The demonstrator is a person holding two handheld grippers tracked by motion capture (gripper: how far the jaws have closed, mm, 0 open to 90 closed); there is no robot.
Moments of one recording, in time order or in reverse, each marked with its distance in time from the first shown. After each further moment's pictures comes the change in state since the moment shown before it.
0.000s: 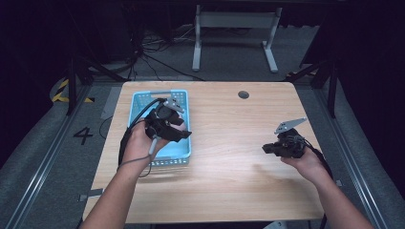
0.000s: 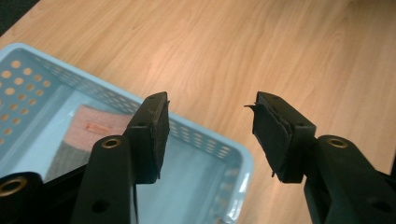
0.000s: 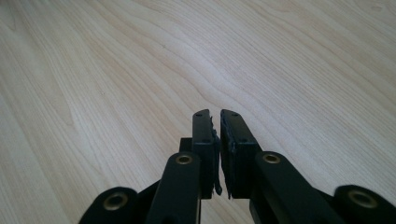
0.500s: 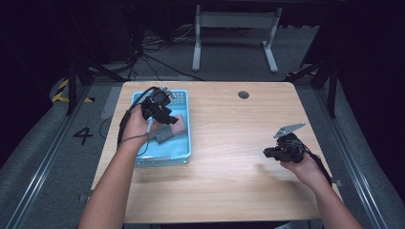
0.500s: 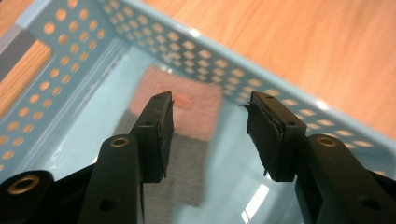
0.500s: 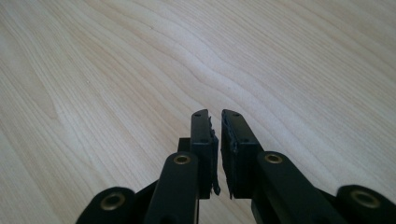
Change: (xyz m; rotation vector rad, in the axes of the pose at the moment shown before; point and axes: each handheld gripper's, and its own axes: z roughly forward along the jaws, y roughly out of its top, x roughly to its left) left arm 0.087 -0.006 0.033 0.127 0.068 -0.071; right arm 0.006 -0.010 0.008 0.031 -0.049 0.048
